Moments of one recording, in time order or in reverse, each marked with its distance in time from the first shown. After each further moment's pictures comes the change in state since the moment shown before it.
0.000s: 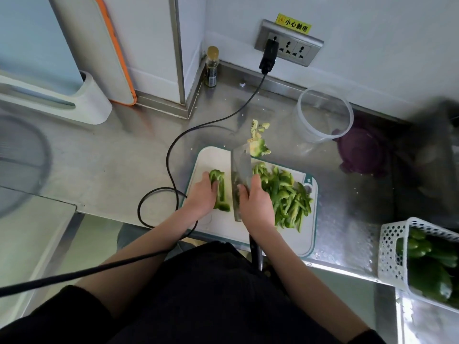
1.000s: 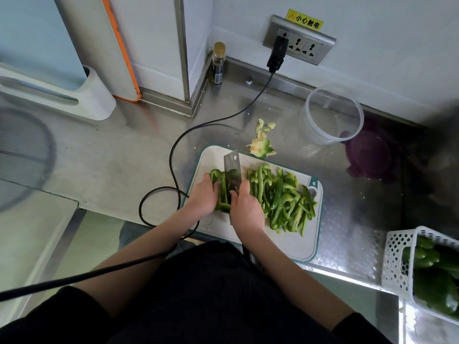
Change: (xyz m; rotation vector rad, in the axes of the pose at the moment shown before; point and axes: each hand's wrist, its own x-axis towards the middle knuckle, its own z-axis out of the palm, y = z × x) left_hand 0.003 0.000 0.000 -0.048 -0.022 -0.078; right_hand 0.006 -0.003 0.027 -0.171 -0.099 -0.026
